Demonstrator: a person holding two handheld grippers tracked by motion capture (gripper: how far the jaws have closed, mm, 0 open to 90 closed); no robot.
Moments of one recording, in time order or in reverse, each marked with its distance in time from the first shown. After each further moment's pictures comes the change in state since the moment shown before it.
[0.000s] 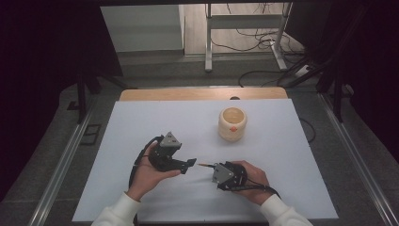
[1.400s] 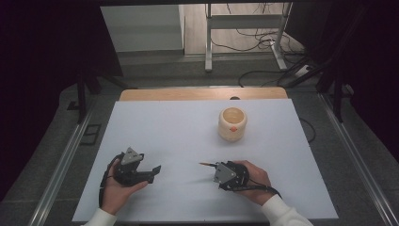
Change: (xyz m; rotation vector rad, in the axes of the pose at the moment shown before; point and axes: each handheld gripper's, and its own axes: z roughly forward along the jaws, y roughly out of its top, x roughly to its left) left arm 0.039 -0.099 -0.037 -0.045 0.214 -0.177; right arm -0.001 -0.002 -0.005 -0.008 -0.020 0.016
